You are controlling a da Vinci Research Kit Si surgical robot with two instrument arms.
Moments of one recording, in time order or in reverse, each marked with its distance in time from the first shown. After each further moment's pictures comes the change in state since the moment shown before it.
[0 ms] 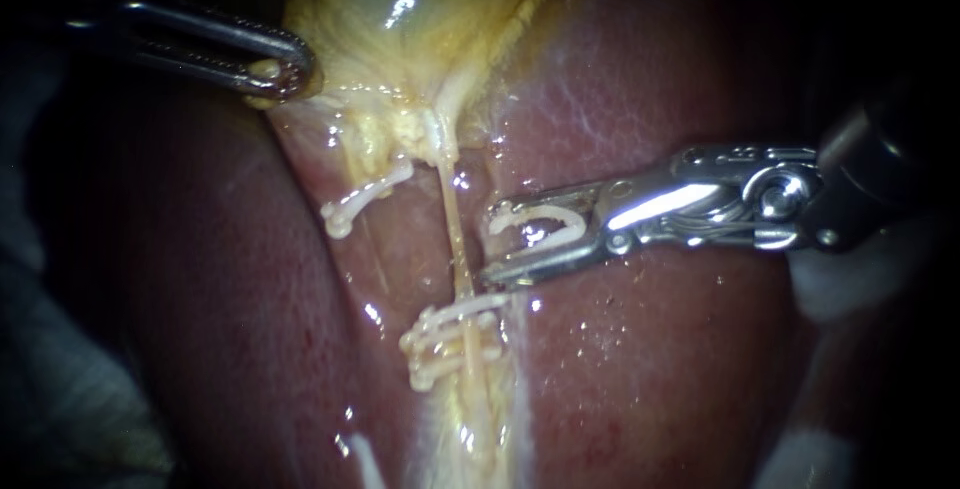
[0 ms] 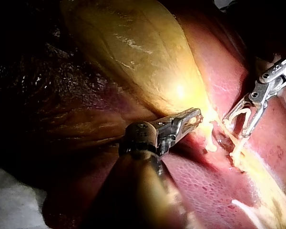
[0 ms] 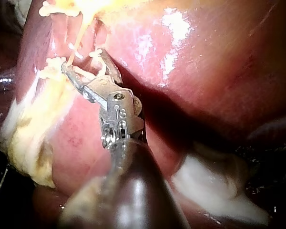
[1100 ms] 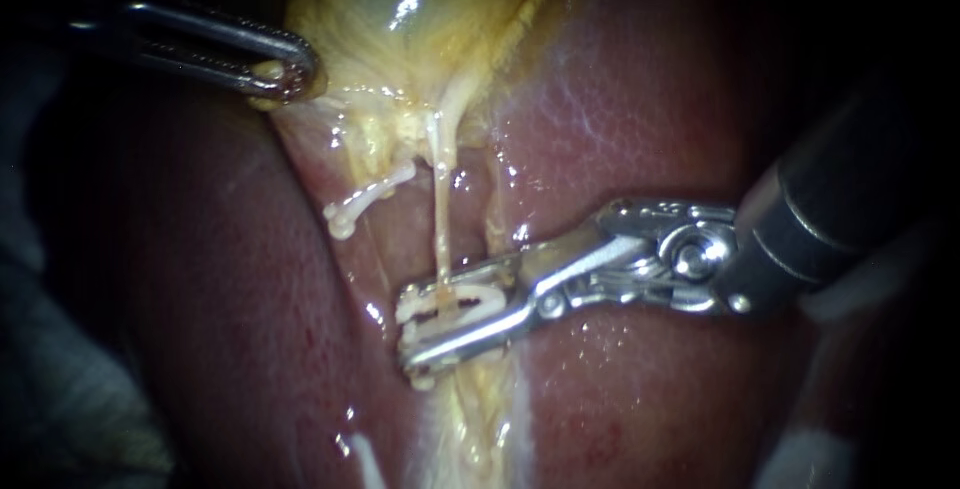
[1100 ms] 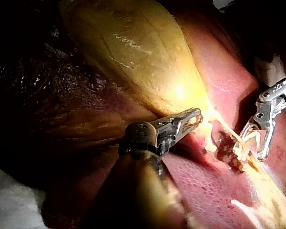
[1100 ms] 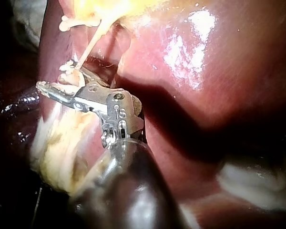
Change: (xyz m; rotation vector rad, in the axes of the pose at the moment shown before) right arm 0.001 -0.004 0.005 0.282 0.115 0.076; left arm 0.000 0.000 0.000 -0.001 0.000 0.000
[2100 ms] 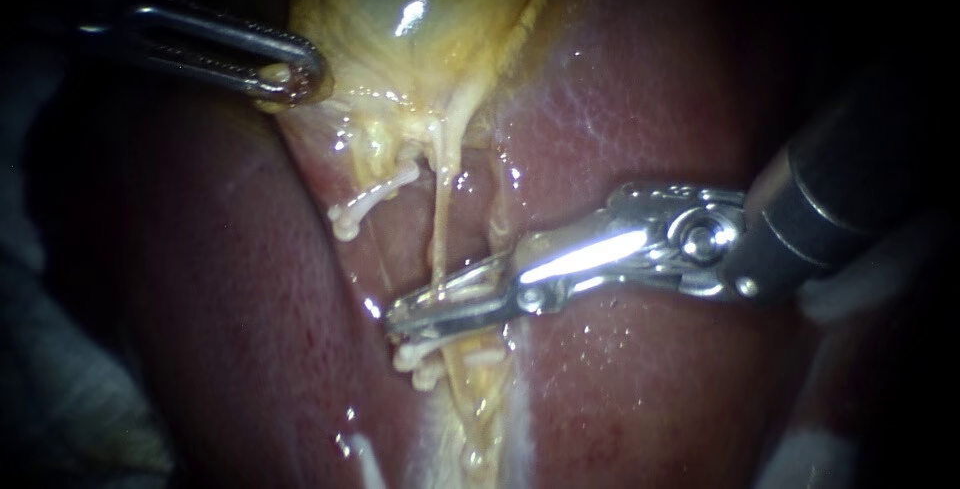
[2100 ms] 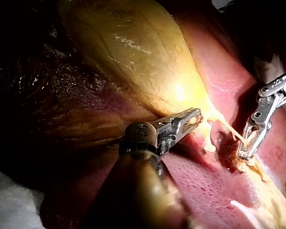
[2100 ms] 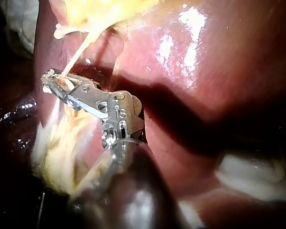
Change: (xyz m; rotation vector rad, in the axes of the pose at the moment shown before) right arm 0.000 0.000 -0.001 0.004 0.000 0.051; left arm 0.000 0.000 0.001 -0.002 -0.001 0.000
